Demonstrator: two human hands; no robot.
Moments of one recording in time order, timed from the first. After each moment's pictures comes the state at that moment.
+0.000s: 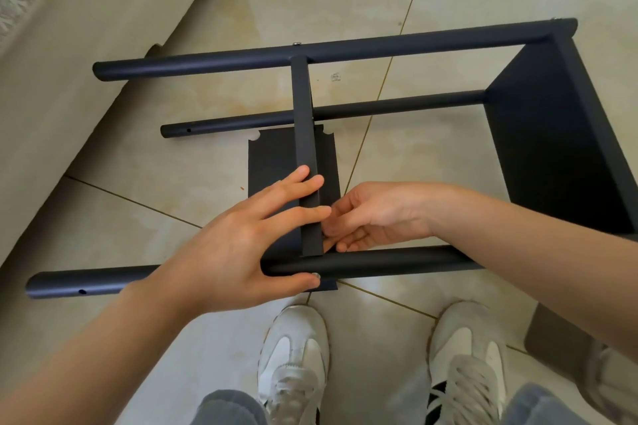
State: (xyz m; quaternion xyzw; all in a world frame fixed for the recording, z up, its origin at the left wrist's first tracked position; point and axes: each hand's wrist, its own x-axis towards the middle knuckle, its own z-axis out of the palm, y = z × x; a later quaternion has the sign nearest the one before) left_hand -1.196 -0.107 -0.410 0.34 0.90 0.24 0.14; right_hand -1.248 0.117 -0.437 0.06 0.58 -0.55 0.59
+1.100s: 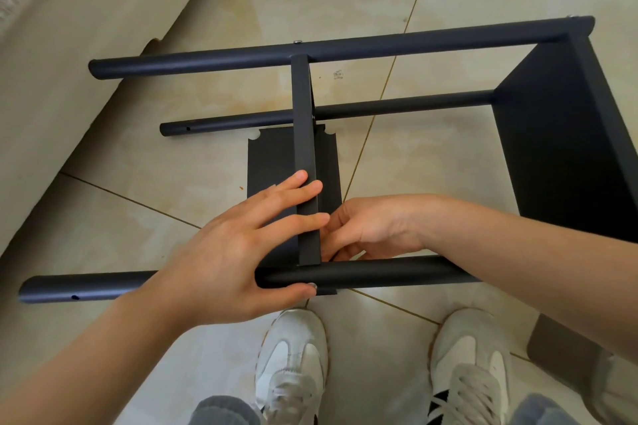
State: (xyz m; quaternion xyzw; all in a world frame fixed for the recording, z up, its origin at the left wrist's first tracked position) left_hand -1.194 -0.110 -0.413 0.35 0.90 0.21 0.12; right_hand -1.243 0.104 -0.441 0.03 0.61 -0.49 0.63
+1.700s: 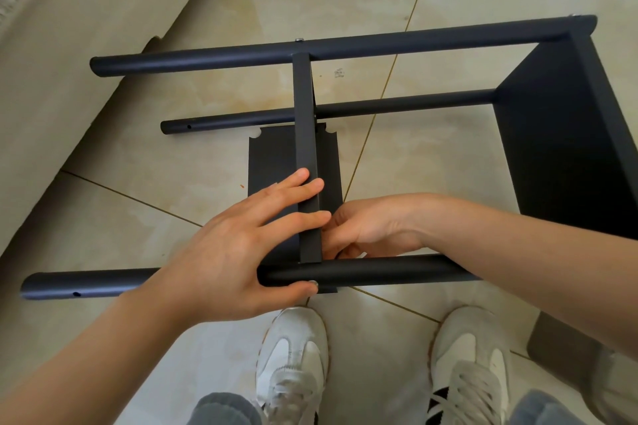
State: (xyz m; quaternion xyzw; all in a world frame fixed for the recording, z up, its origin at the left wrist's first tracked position) left_hand -1.193 -0.109 -0.412 0.35 0.90 0.23 0.11; right_hand -1.241 0.101 -0.442 0.02 0.61 -0.47 0.64
